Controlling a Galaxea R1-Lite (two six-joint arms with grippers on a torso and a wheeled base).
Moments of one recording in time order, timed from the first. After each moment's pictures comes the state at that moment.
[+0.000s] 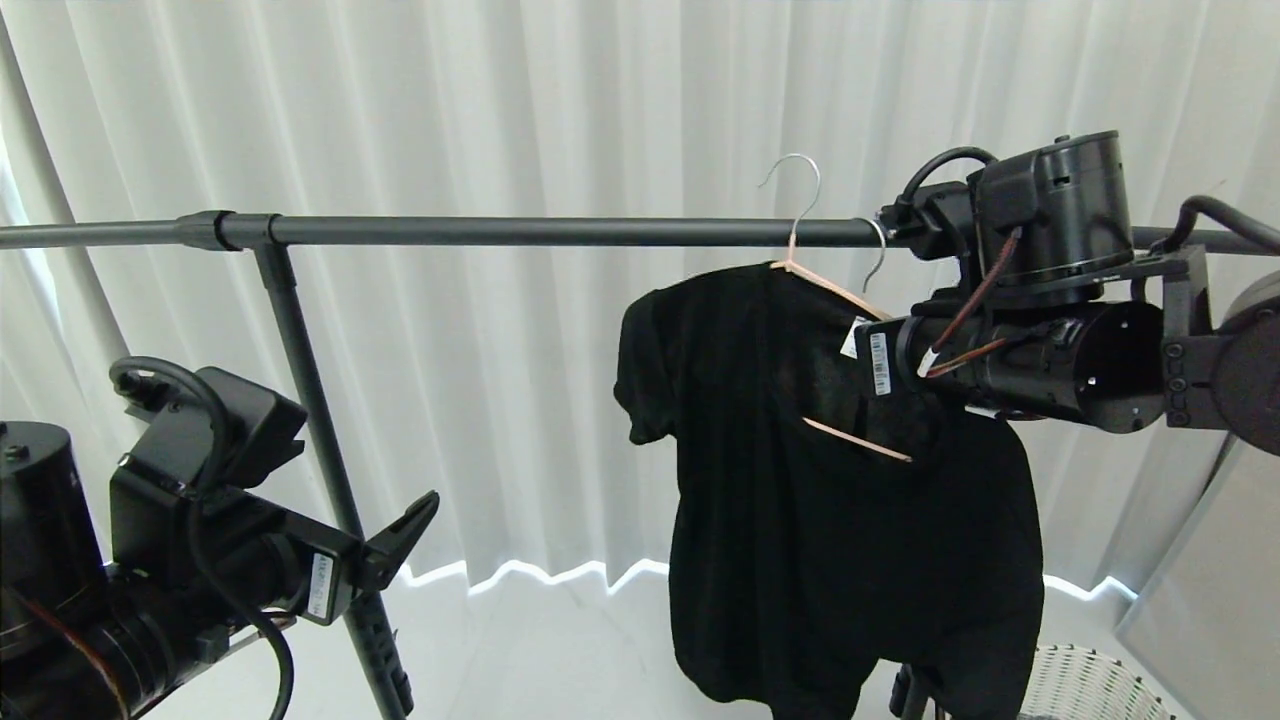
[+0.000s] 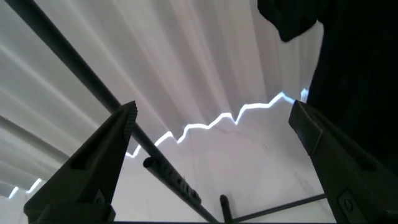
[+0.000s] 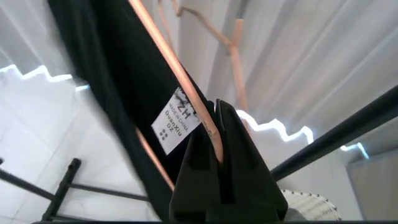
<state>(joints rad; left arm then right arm) -0.44 1.22 -0.42 -0.51 0.27 0.28 0.73 1.70 -1.32 0.04 -0.46 0.15</state>
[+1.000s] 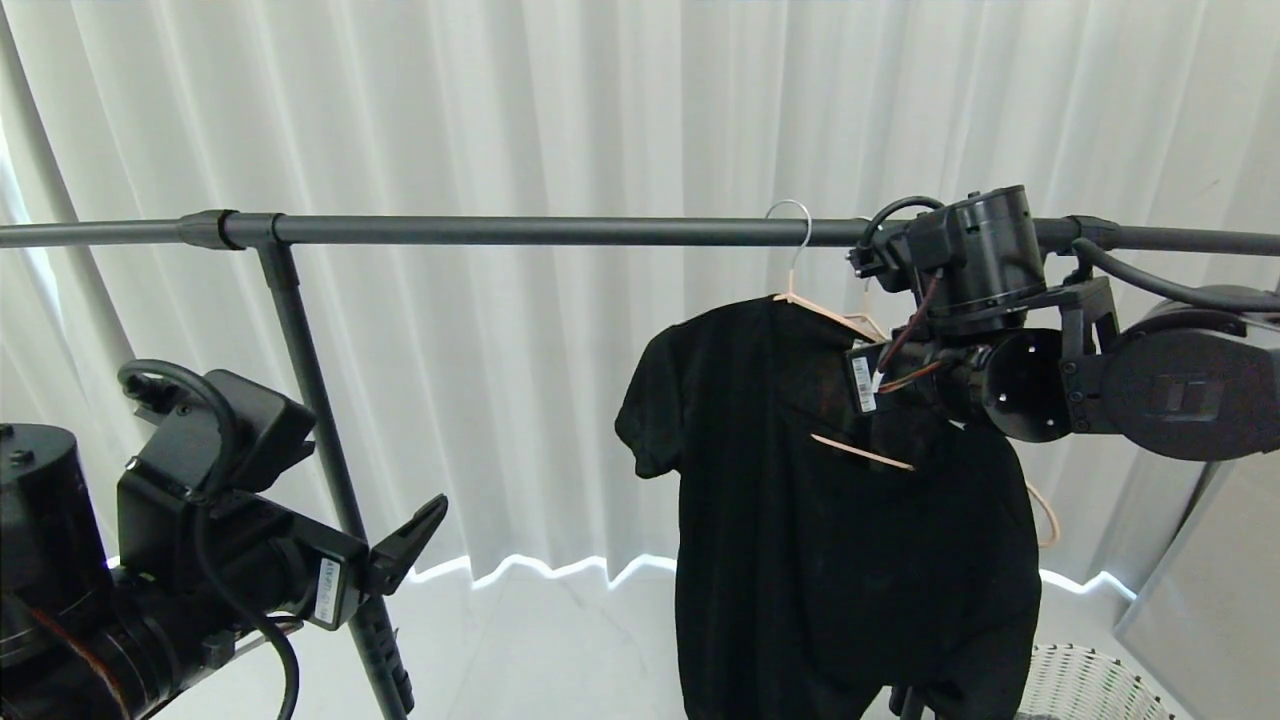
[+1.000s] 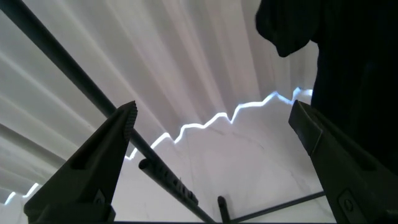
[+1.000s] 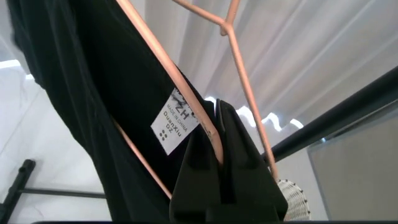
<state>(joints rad) -0.46 1.22 -0.42 -0.51 0.27 0.28 0.70 1.79 -1.34 0.04 -0.58 0.11</state>
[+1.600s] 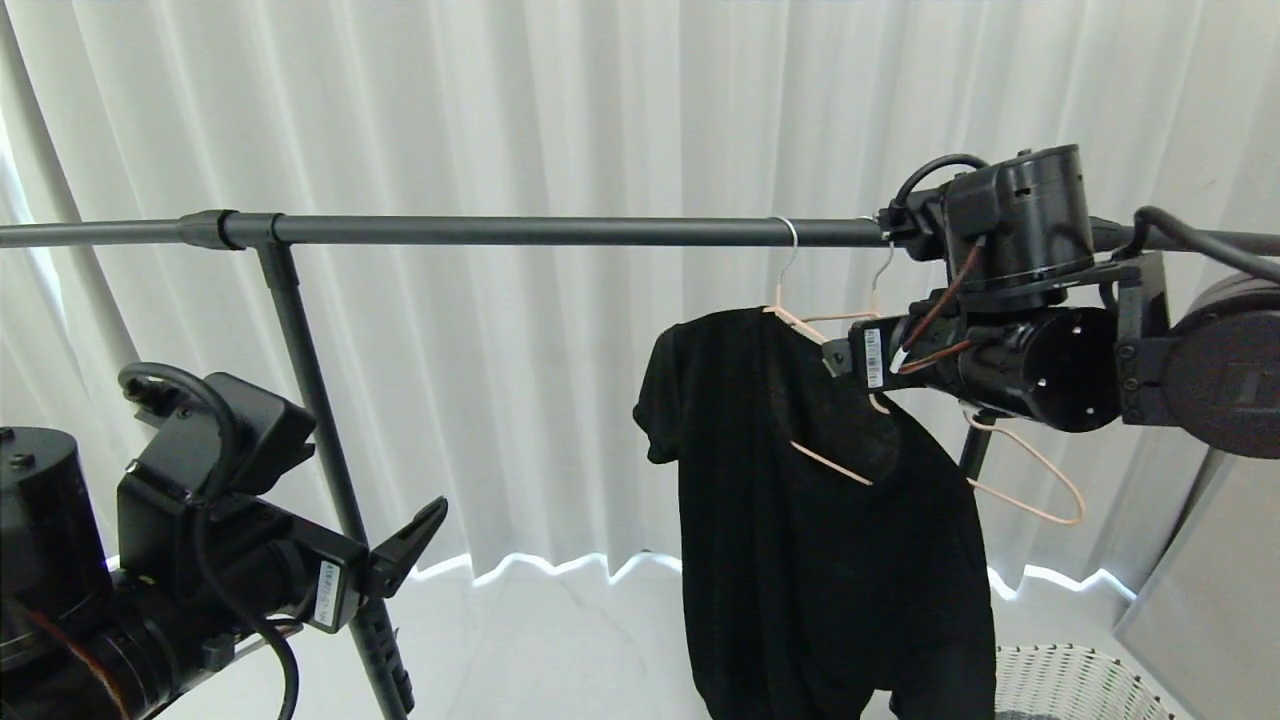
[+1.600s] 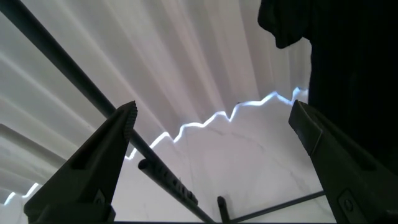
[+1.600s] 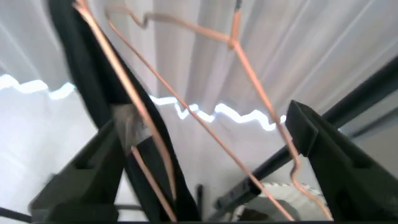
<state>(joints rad) -0.46 1.22 -0.41 -0.51 0.27 0.28 0.73 1.73 -1.34 0.03 -0.58 0.19</state>
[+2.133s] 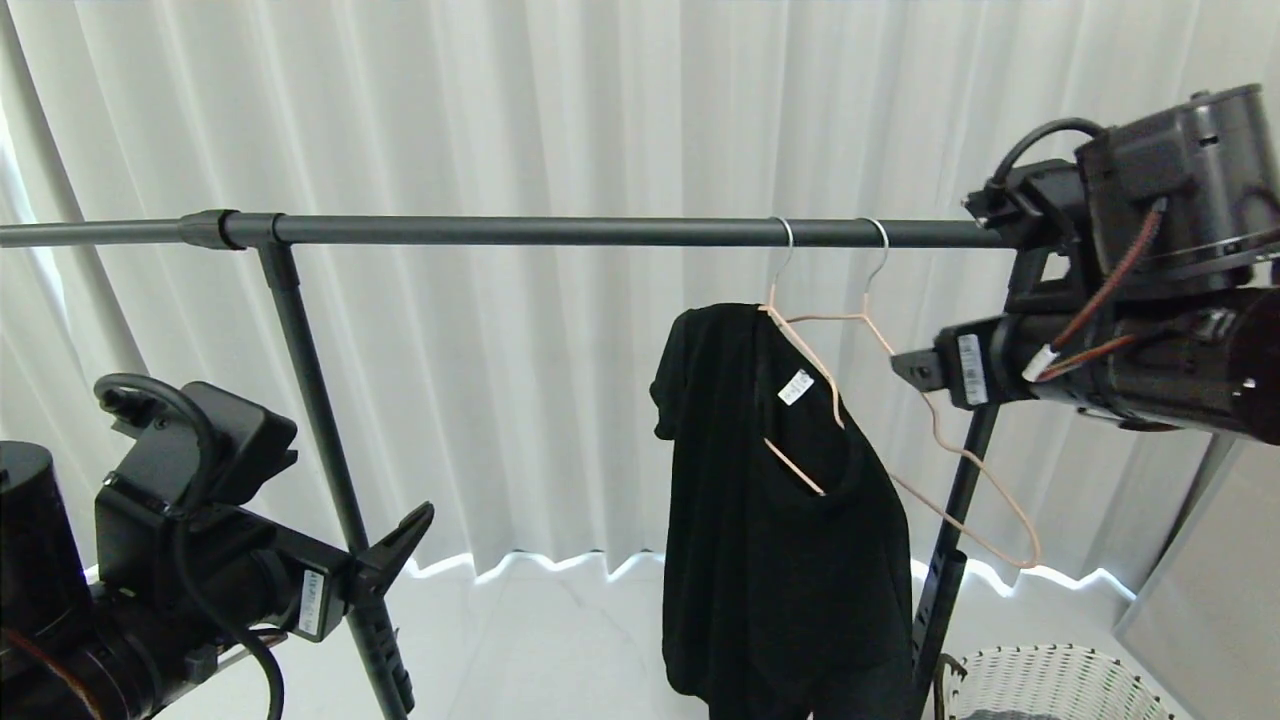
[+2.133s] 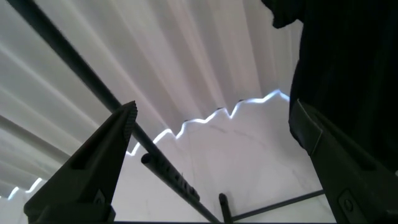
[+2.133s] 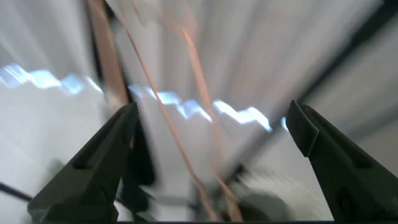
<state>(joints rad) -0.45 1.19 -0.39 -0.51 0.29 0.28 0.72 1.54 -1.29 0.26 -0.58 0.14</state>
